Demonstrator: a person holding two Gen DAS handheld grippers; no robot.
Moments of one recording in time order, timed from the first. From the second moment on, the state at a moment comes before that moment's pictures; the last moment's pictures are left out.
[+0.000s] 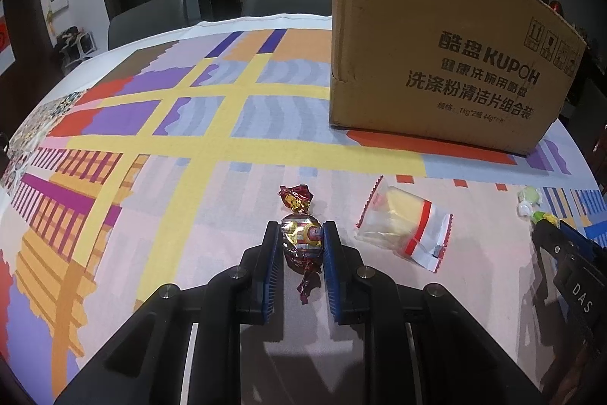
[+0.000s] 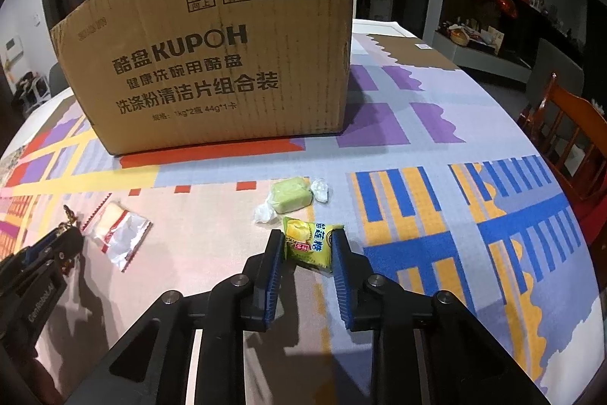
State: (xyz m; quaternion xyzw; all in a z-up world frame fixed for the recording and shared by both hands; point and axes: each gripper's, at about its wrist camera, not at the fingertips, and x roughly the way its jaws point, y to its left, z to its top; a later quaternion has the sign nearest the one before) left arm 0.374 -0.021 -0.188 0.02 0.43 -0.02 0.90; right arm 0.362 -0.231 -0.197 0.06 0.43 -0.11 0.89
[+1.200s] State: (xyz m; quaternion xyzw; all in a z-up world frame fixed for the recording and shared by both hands) left arm 0.340 -0.022 -0.110 -0.01 0.37 -0.02 0.93; right arm 0.335 -0.223 -0.109 0.05 0.36 -0.07 0.93
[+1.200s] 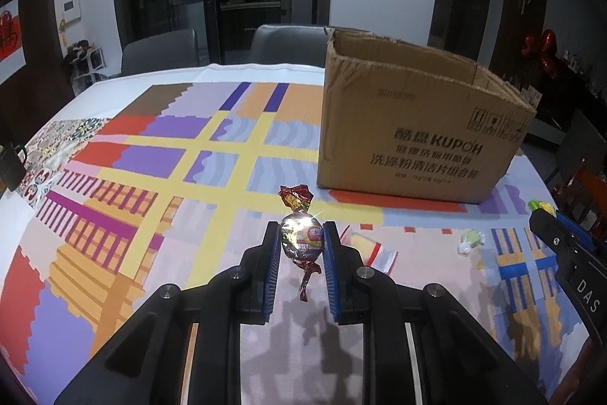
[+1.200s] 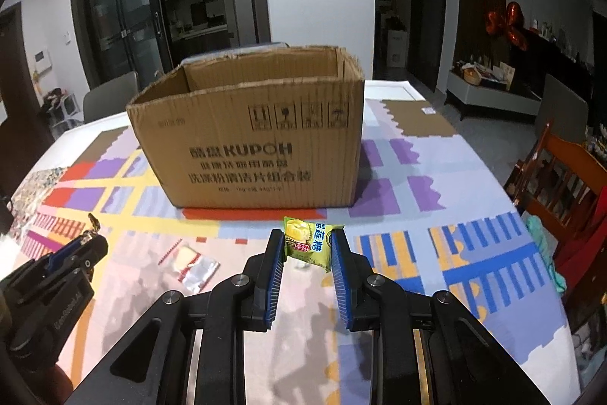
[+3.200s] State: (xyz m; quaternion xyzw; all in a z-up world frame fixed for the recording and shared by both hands) left arm 0.433 -0.090 -0.009 0.04 0.32 -0.08 0.94; right arm 0.425 -0.247 -0.002 0.00 0.28 -0.01 0.96
